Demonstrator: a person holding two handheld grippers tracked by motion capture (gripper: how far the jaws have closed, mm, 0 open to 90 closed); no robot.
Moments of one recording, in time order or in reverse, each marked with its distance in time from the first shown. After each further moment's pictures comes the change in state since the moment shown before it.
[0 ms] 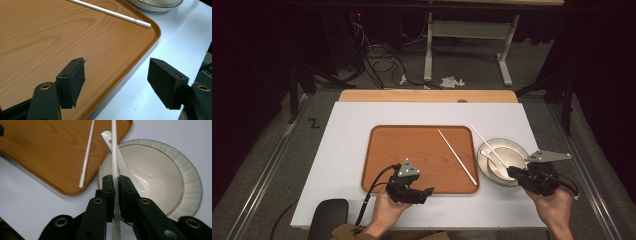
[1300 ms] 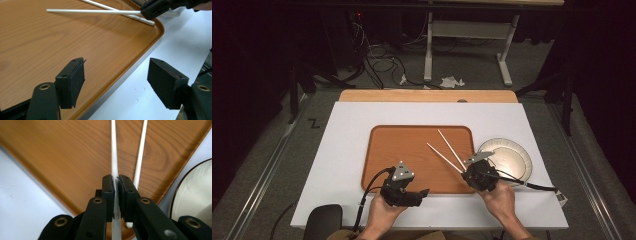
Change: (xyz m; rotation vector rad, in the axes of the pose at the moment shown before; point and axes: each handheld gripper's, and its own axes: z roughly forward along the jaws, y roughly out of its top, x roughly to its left) left arm 0.000 -0.012 -0.015 -0.015 0.048 -0.023; right arm 0.079 0.030 0.105 0.165 0.037 -0.159
